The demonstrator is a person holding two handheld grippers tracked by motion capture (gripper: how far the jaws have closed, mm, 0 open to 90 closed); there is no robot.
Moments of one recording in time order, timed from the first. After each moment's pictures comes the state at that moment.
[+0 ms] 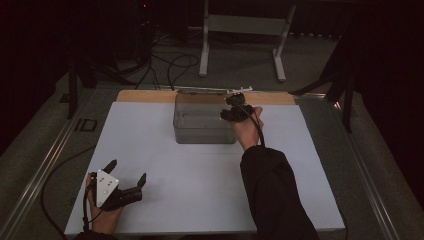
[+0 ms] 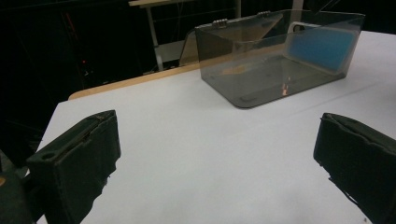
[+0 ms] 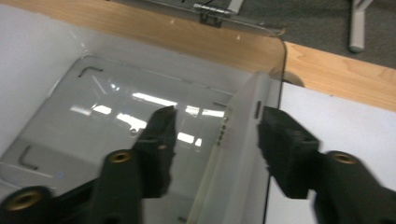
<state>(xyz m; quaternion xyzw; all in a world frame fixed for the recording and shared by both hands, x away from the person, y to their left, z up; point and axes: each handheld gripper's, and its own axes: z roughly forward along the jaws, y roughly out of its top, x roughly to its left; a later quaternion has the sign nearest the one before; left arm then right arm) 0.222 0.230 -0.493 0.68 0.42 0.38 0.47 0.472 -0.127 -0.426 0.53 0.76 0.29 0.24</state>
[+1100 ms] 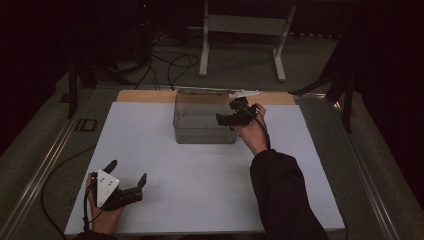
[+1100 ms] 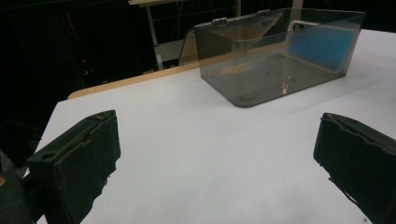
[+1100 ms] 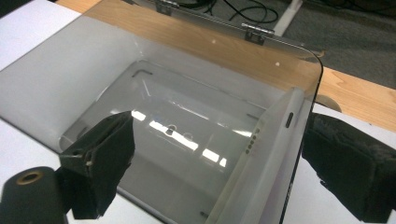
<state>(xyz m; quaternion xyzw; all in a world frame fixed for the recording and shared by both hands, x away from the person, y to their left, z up) 0.223 0.229 -0.494 0.68 0.42 0.38 0.47 0.453 -0.141 -0.421 0.45 0.79 0.37 0.21</state>
